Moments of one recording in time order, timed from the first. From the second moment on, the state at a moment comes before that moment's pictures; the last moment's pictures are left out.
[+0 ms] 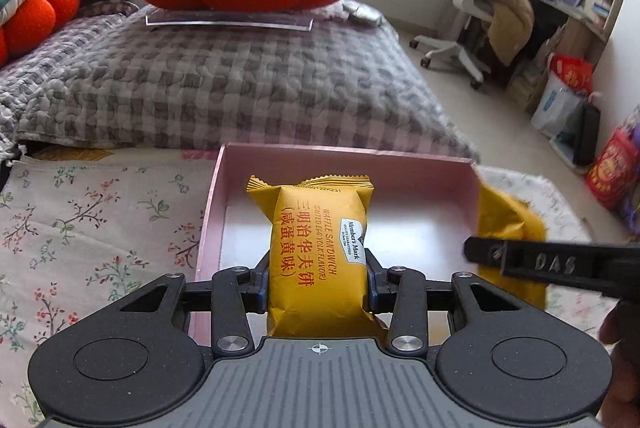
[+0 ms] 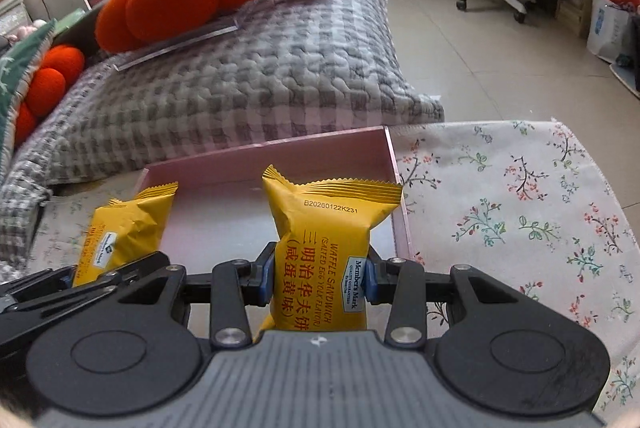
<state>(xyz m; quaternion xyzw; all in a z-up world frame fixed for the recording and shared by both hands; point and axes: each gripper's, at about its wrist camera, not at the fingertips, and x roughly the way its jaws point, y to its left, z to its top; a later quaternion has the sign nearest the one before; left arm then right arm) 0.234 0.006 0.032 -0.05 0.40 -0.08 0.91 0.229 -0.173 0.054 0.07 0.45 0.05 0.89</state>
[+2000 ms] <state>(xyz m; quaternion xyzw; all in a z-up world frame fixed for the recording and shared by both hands) 0.156 0.036 0.002 -0.07 0.49 -0.10 0.87 0.130 -0.187 0.047 0.10 0.54 0.00 0.83</state>
